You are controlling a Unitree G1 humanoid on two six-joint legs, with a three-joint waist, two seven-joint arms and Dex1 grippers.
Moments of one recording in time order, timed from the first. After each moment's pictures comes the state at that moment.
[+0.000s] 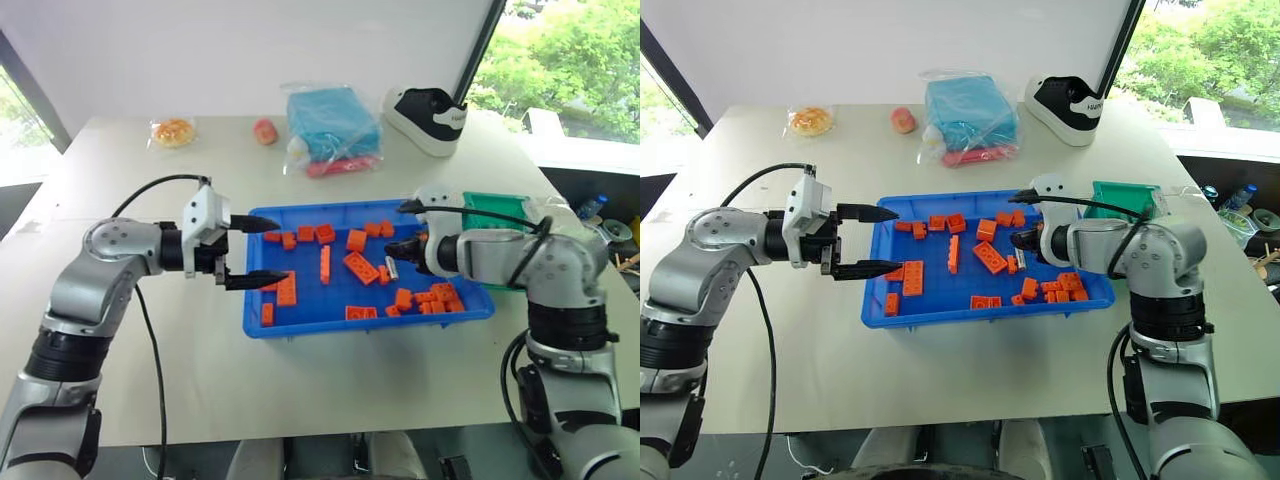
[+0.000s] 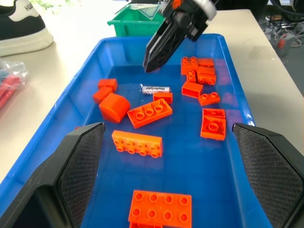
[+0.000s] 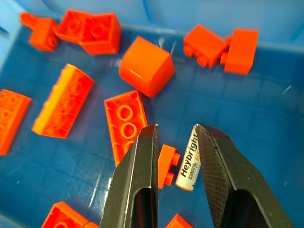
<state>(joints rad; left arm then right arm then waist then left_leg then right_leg) -0.48 0.77 -0.02 -0.14 -0.49 0.41 -1.22 -0.69 -0.50 -0.08 -0.15 0.92 1.52 -0.13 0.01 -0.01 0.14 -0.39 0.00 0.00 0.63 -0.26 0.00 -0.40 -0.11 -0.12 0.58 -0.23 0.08</state>
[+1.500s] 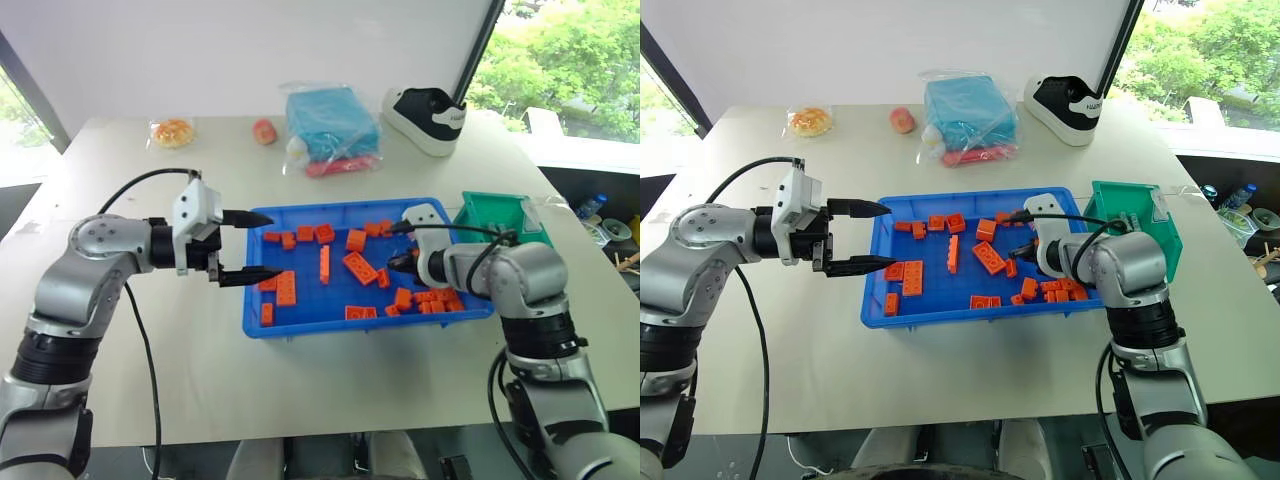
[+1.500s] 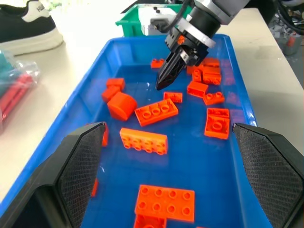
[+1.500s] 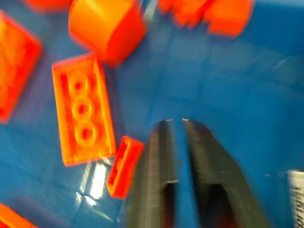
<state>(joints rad) -0.48 0.78 0.00 -0.17 -0.50 0.44 -1.20 -0.69 -0.41 -0.07 -0.15 0.48 1.53 0.16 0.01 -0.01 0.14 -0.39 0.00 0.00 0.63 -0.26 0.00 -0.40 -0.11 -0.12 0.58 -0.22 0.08</state>
